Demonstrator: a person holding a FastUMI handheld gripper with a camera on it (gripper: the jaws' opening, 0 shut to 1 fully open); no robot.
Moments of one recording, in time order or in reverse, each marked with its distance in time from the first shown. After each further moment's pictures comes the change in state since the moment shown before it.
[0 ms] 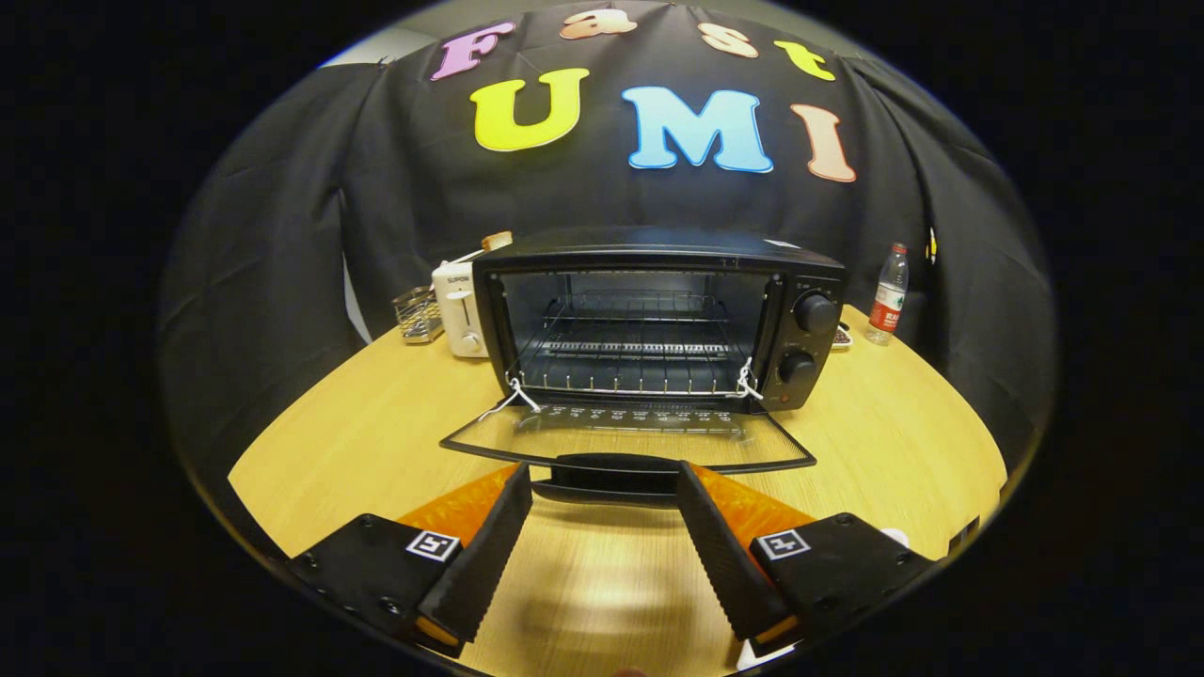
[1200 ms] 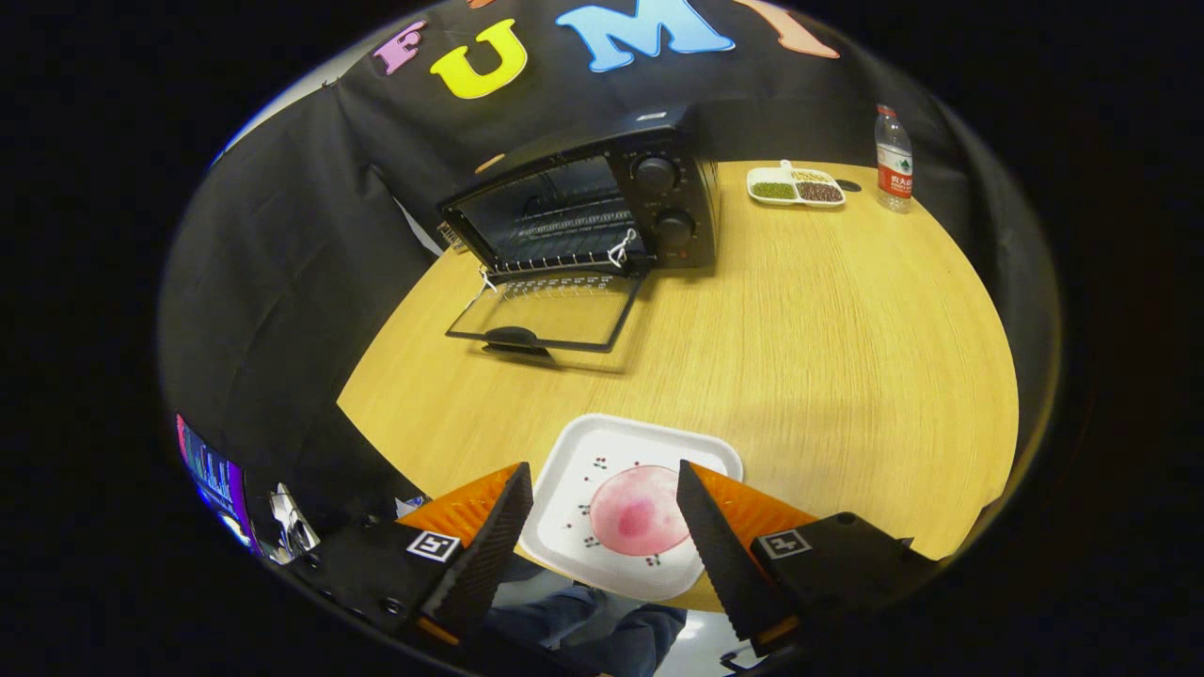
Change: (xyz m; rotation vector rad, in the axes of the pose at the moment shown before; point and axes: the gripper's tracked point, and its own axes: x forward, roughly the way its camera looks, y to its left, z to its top) arm -0.100 -0.189 -0.077 0.109 0.474 0.368
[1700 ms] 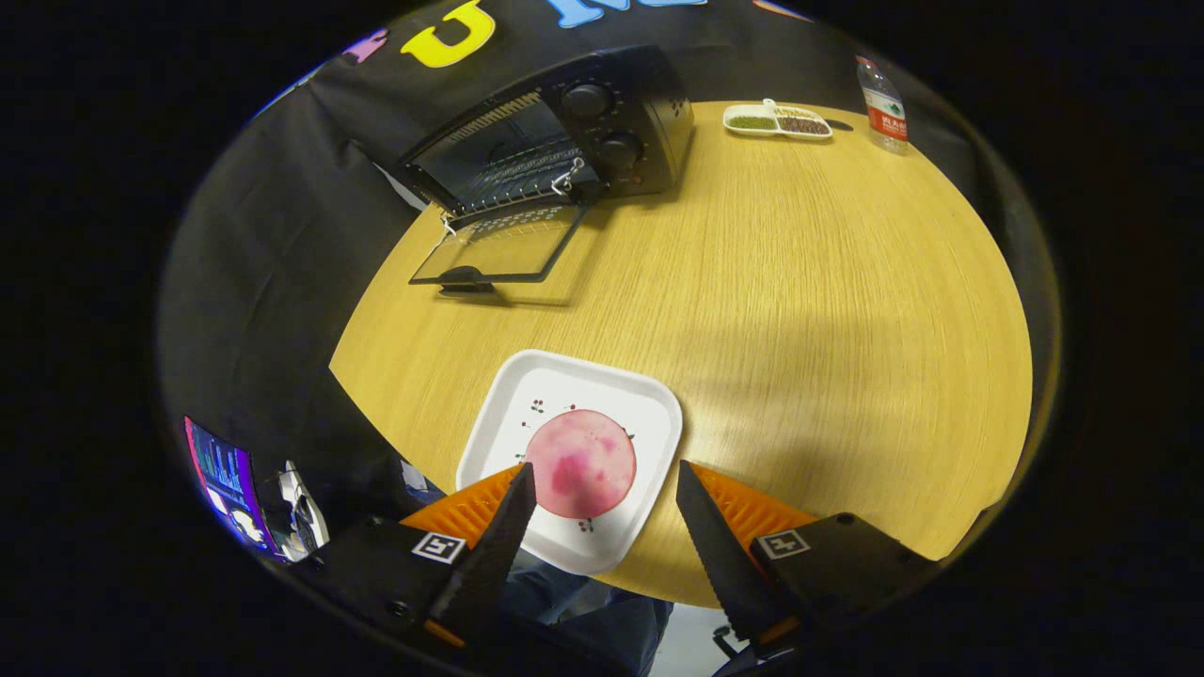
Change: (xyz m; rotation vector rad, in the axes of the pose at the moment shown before) arm 0.016 -0.044 -0.034 0.052 0.198 0.042
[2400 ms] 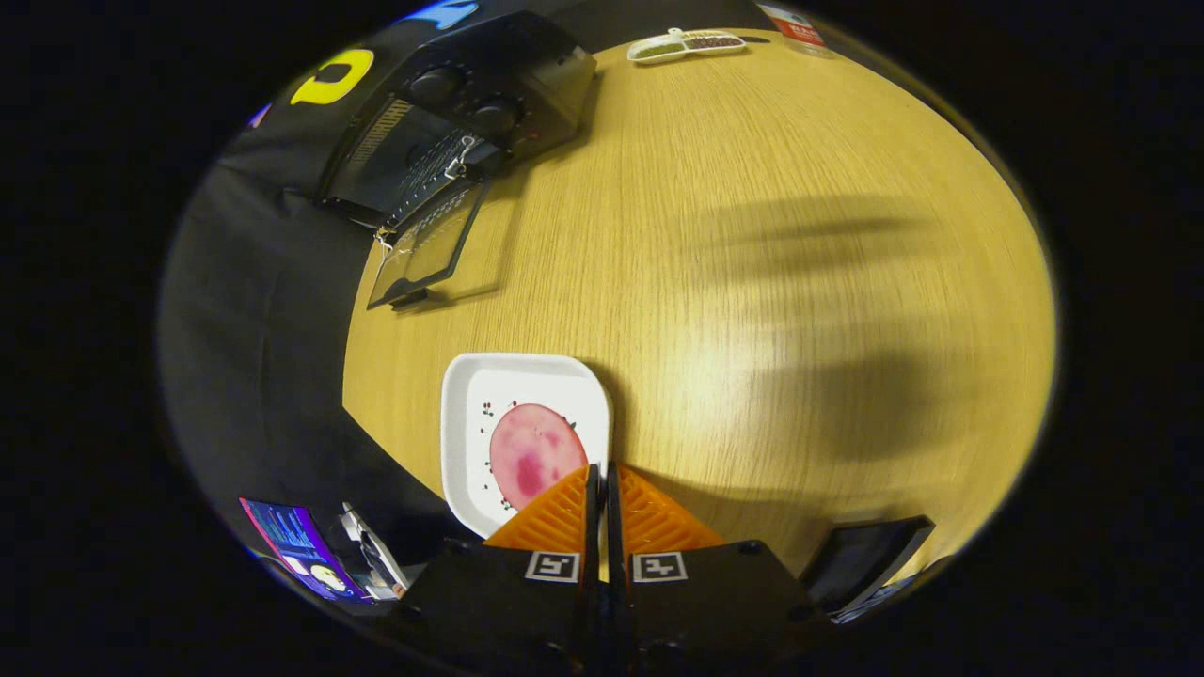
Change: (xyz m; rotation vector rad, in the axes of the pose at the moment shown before) arm 0.019 -0.021 -0.013 0.260 0.130 0.069
